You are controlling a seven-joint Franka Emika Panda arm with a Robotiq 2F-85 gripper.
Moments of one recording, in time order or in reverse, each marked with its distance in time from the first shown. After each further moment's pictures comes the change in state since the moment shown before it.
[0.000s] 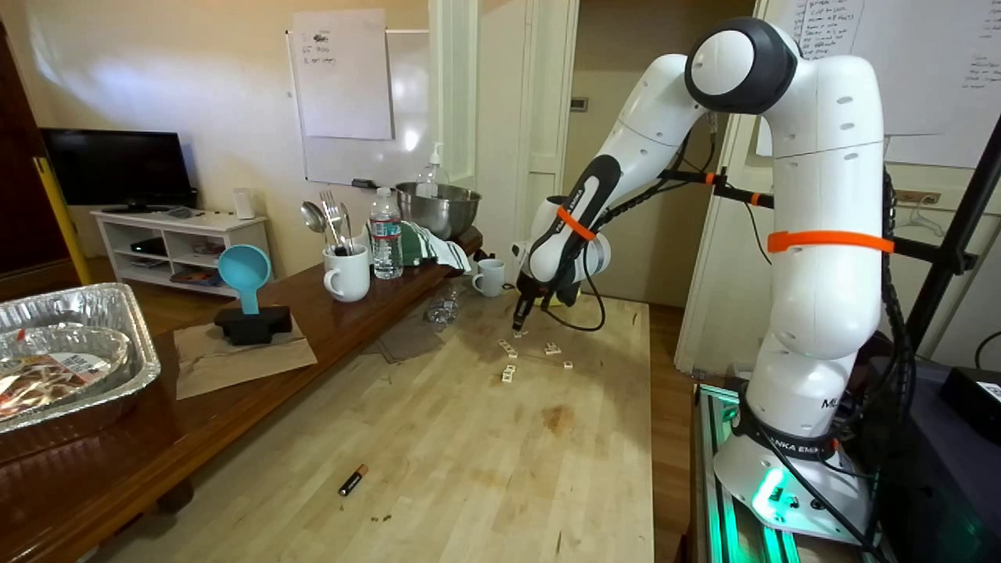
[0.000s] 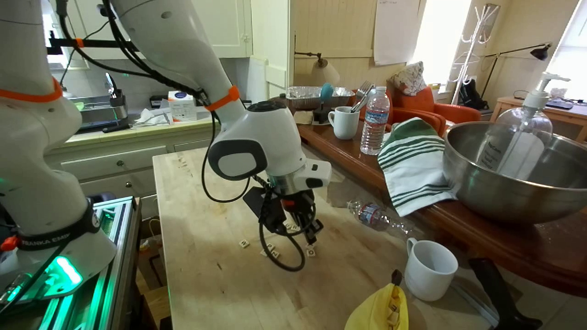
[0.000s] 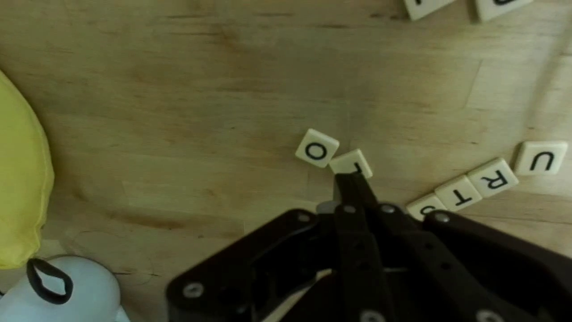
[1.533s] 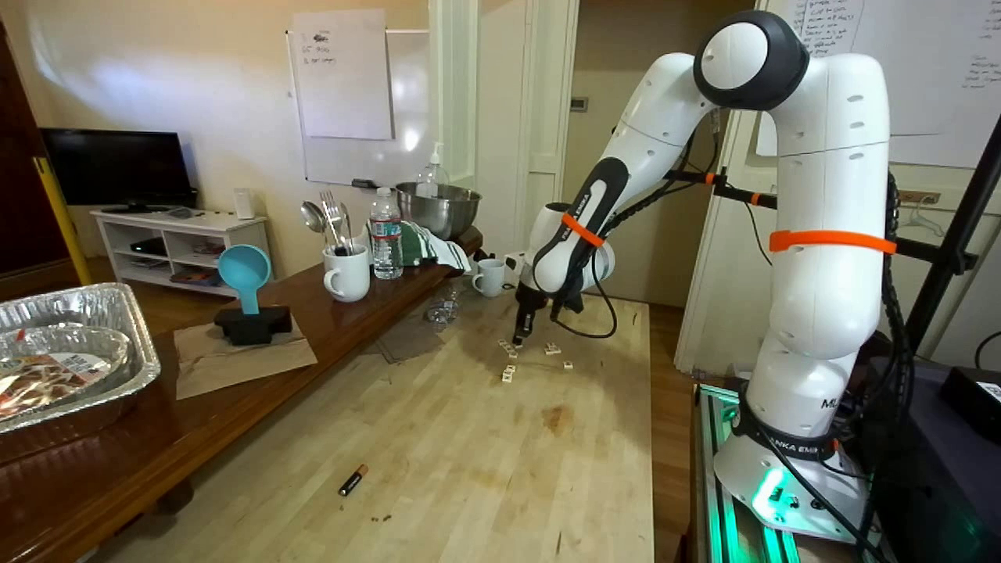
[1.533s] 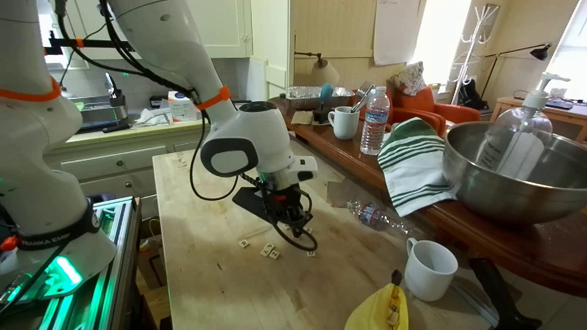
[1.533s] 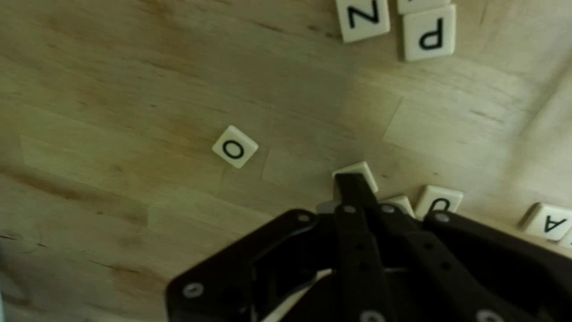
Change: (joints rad) arm -0.009 -0.028 0.066 -0.071 -0.028 0.002 -0.187
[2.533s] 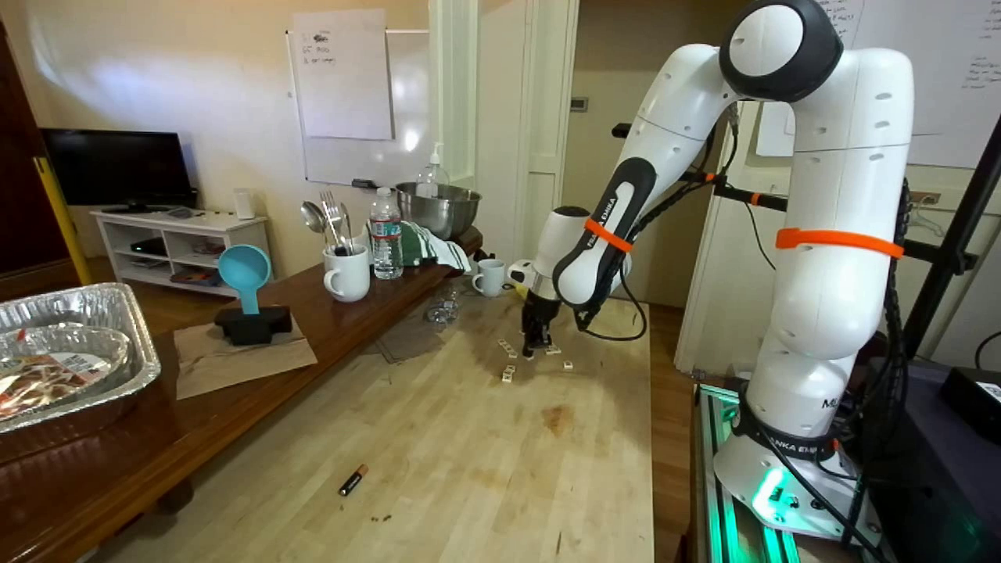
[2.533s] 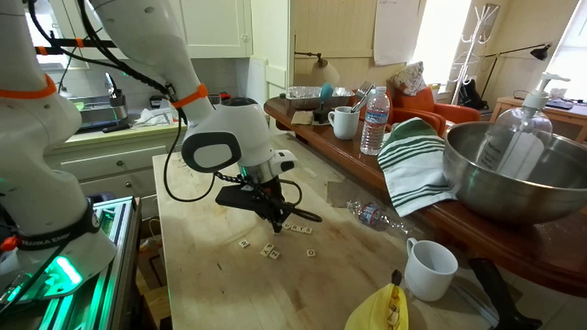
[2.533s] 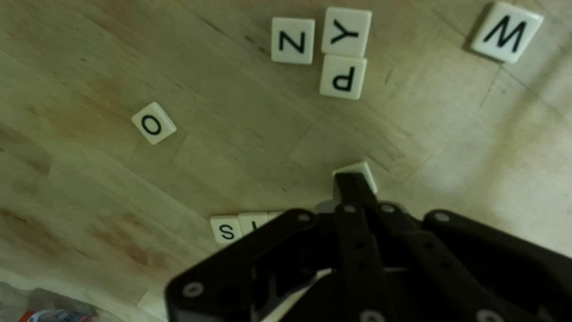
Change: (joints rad) arm 0.017 -0.090 0.015 -0.128 -0.131 0.000 -0.151
